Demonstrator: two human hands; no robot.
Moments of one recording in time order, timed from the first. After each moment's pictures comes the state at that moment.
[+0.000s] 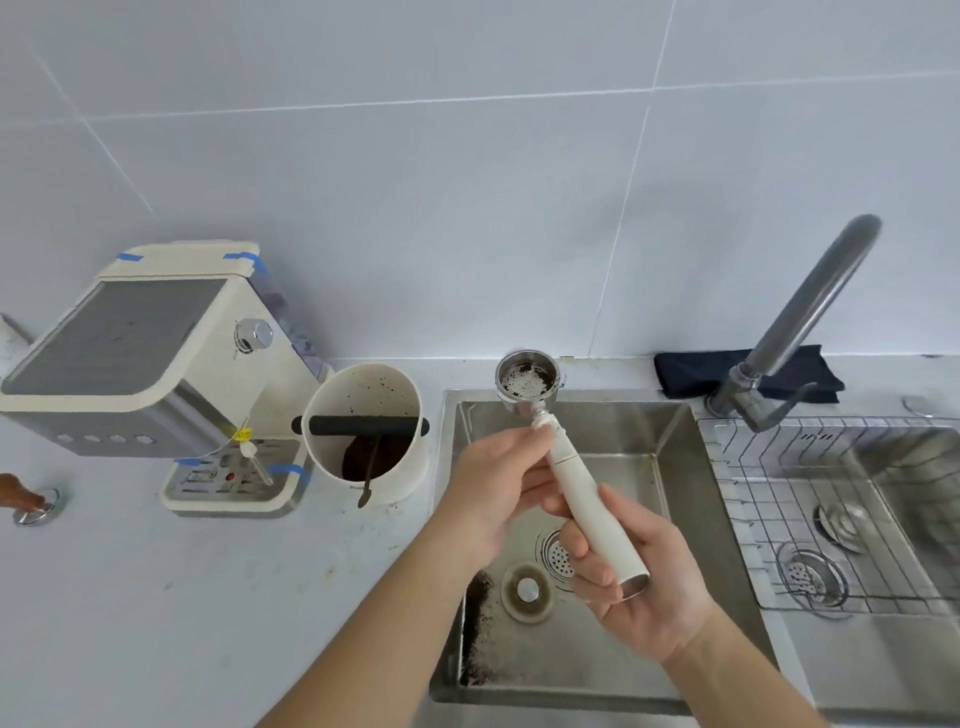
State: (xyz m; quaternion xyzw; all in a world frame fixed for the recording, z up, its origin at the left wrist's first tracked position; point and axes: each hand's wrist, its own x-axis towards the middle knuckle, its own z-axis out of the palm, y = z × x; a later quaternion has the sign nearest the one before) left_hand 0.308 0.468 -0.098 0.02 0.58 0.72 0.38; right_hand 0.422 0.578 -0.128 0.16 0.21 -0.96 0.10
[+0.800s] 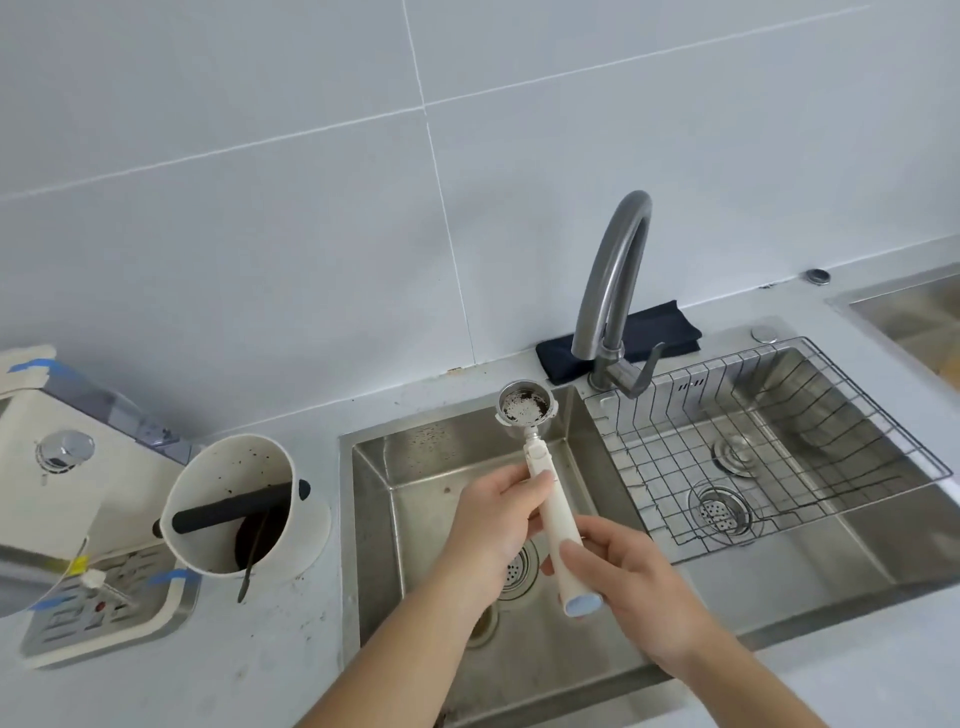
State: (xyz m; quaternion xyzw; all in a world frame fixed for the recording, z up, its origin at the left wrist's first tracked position) left_hand 0.360 0.563 -0.131 0.05 0.64 0.63 0.44; right_hand 0.497 0.641 -0.156 0.22 0.60 -0.77 -0.06
